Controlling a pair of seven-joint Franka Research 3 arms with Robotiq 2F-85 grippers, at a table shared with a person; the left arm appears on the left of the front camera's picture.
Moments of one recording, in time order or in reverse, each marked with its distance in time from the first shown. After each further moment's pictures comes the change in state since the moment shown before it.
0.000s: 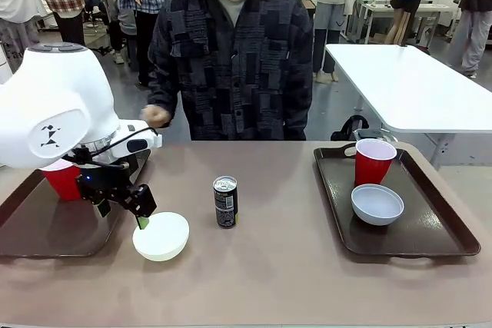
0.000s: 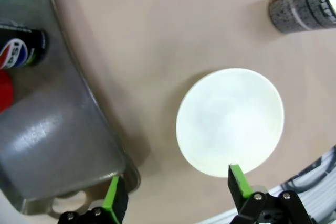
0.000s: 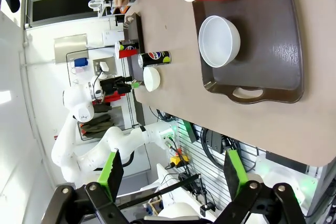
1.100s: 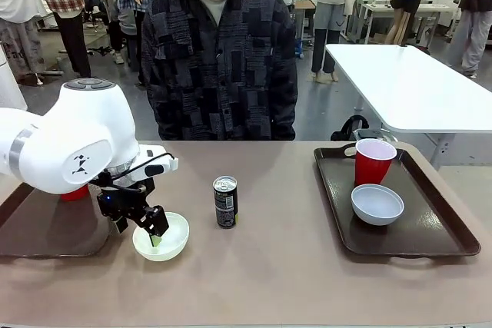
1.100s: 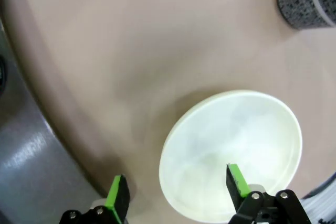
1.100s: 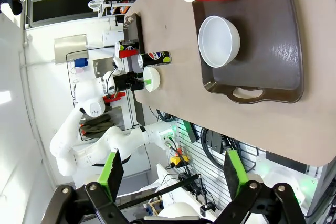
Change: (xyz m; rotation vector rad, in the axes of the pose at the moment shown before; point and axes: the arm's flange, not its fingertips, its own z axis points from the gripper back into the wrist) left arm 0.015 -0.013 -0.058 -0.010 0.019 -0.080; right arm 0.000 0.000 0.000 0.000 -0.001 -0.001
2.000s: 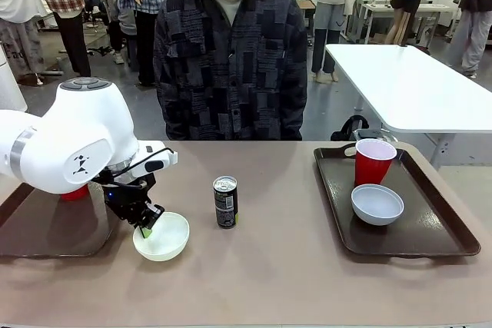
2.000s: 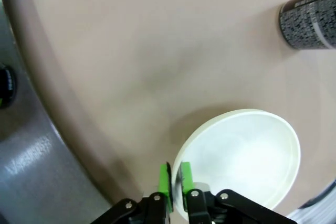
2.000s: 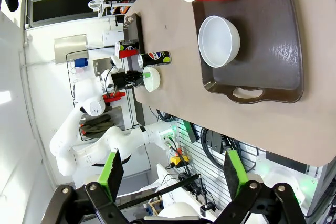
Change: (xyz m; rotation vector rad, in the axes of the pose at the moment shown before) left arm 0.006 0.005 0.007 -0.001 -0.051 0.017; right arm 0.000 0.000 0.000 0.000 0.000 0.000
